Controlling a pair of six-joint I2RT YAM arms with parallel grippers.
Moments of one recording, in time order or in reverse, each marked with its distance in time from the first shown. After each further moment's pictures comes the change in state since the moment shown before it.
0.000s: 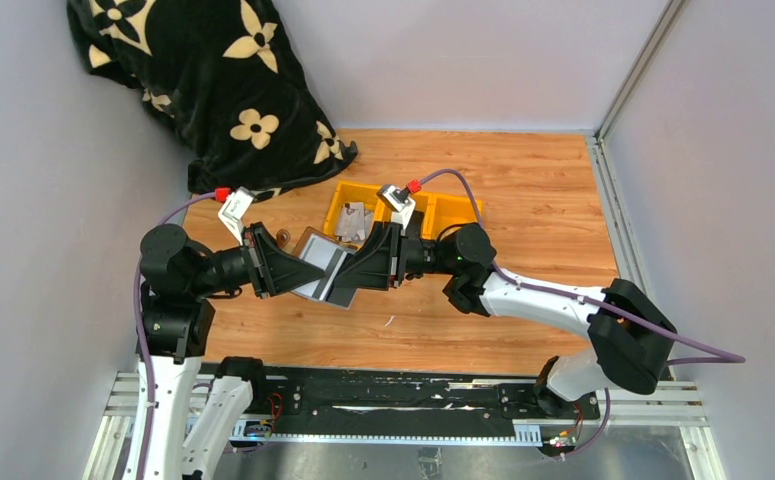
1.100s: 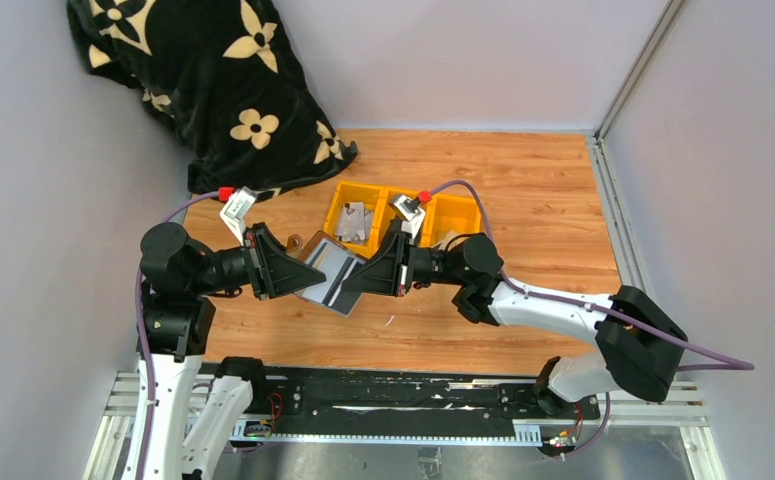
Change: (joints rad) left arm 0.000 0.006 0.008 0.017 0.044 -0.014; right arm 0.000 -0.053 -0.099 -0.009 0.055 -0.020
